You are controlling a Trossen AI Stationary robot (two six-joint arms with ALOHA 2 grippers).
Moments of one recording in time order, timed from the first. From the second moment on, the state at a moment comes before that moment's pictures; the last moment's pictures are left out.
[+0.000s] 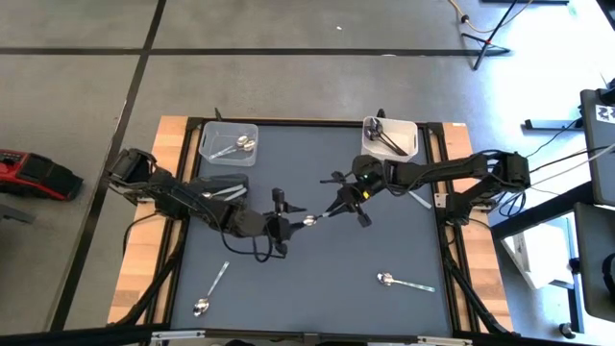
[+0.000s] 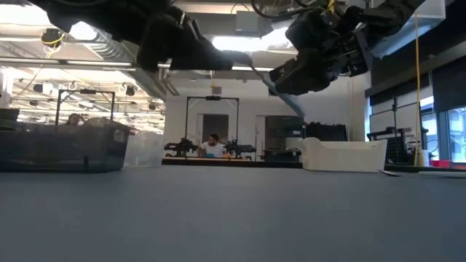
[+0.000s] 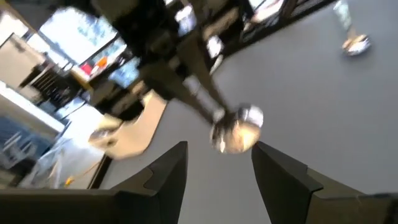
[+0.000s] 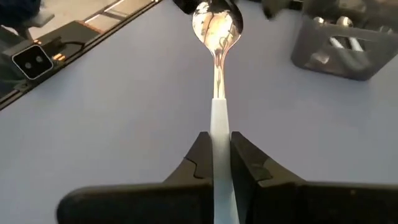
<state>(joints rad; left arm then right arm) -0.32 1.57 0.71 0.54 -0.60 0.38 -0.15 1.49 0.77 0.14 -0.59 -0.36</state>
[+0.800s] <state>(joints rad) -0.30 1.57 0.71 0.63 -0.48 0.35 -0.12 1.56 0.77 0.29 -0.60 -0.31</state>
